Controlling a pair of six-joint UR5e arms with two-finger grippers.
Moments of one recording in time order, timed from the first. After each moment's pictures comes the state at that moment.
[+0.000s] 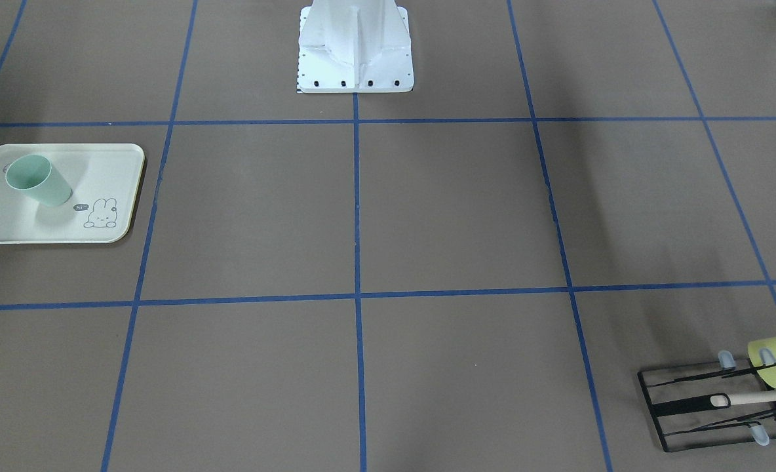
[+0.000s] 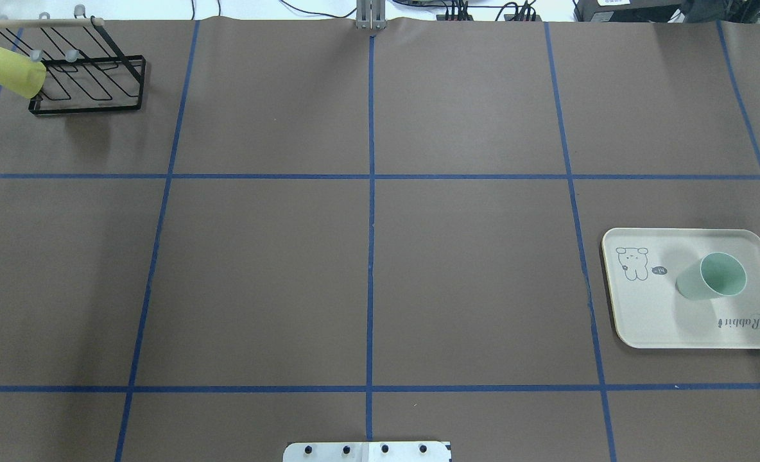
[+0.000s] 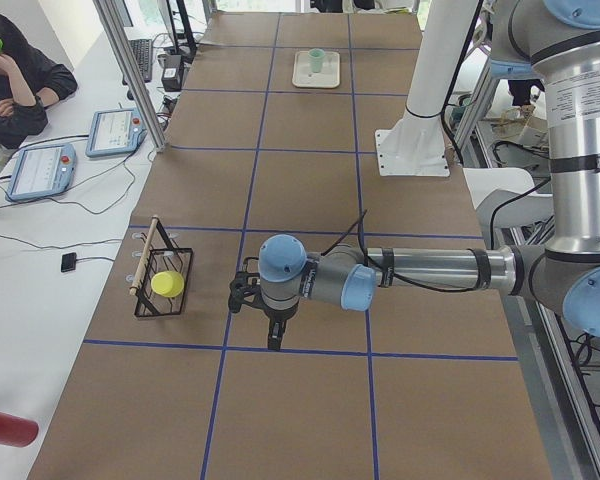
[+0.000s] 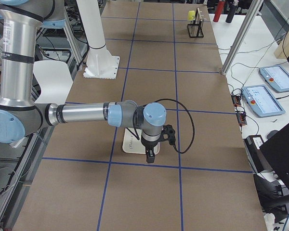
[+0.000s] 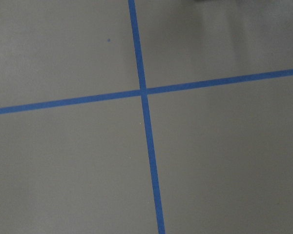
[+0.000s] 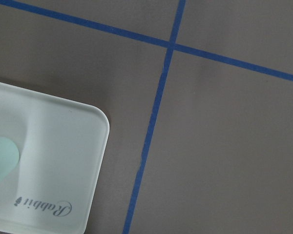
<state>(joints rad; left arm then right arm) -1.50 -1.37 -1.74 -1.79 -2.39 -0.09 1.55 -1.73 1.82 -1.74 2.32 -0.23</state>
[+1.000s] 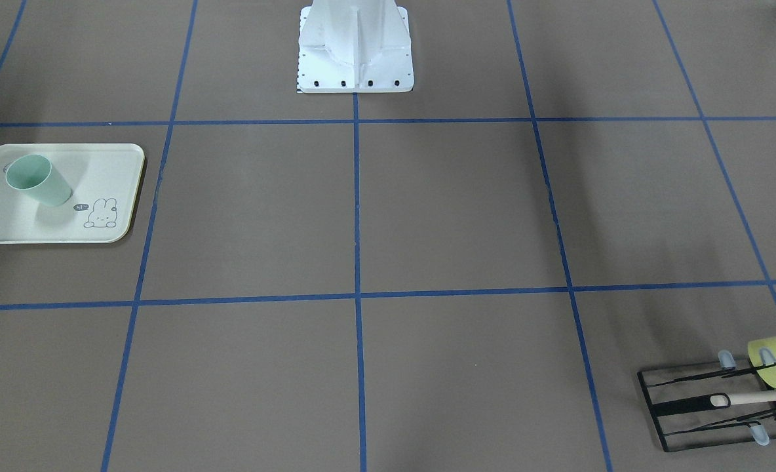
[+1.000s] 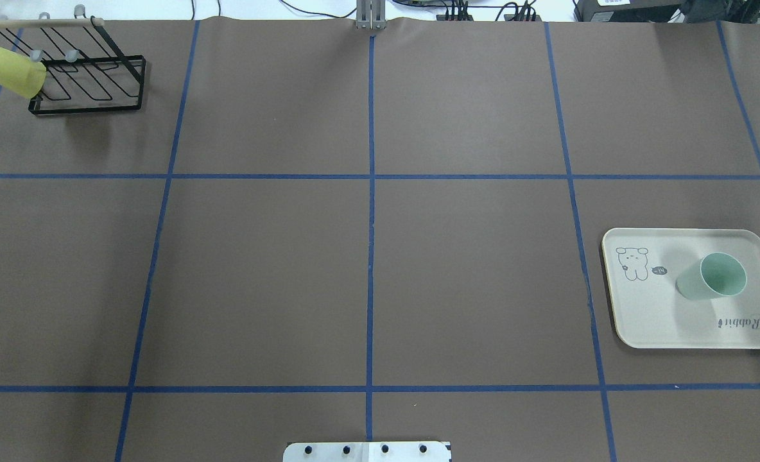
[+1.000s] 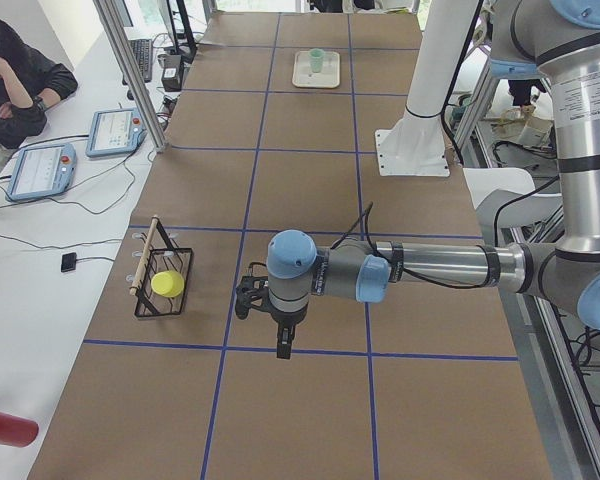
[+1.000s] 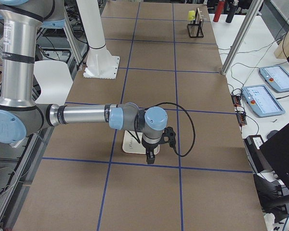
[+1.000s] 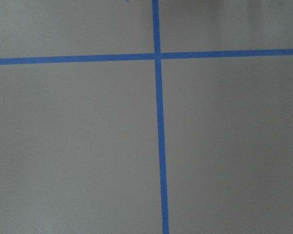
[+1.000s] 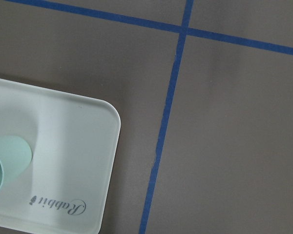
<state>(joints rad) -1.55 -1.36 -1.80 -1.68 -2.29 -0.02 1.55 -1.72 1.80 -1.73 2.35 -0.23</state>
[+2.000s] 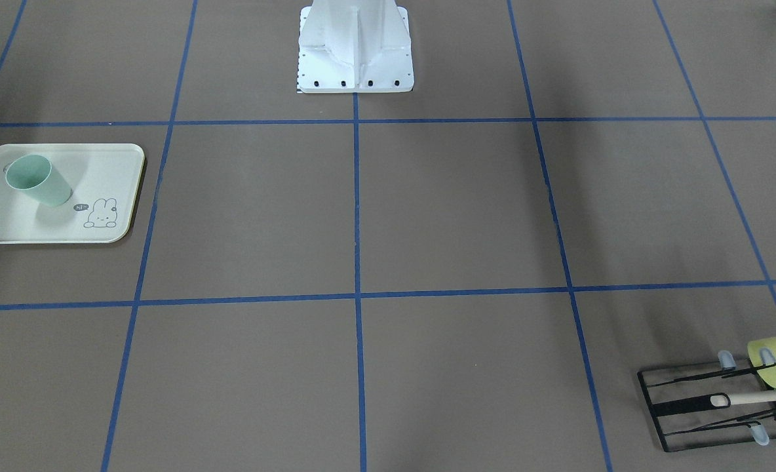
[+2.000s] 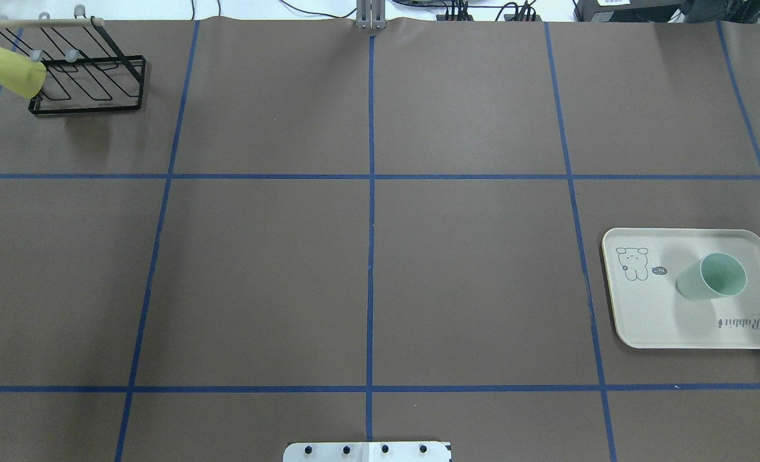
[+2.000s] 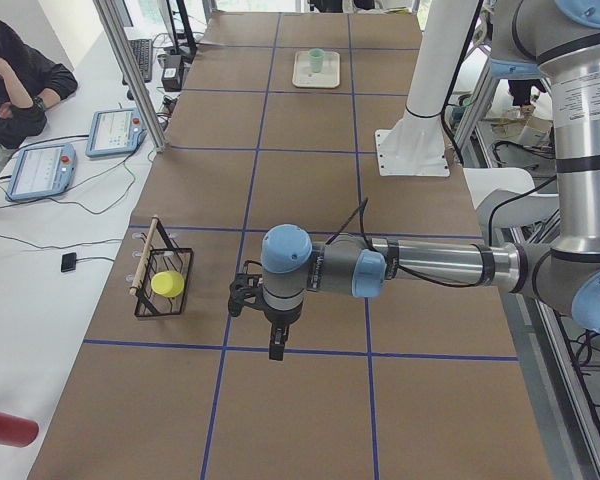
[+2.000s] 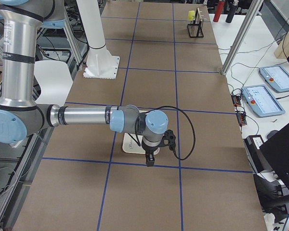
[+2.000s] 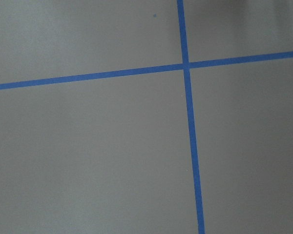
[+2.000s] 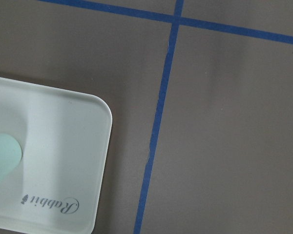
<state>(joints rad) -1.56 -1.39 -1.80 -1.64 -2.27 0.00 1.55 -1.71 1.77 -1.73 2.35 -0.23</state>
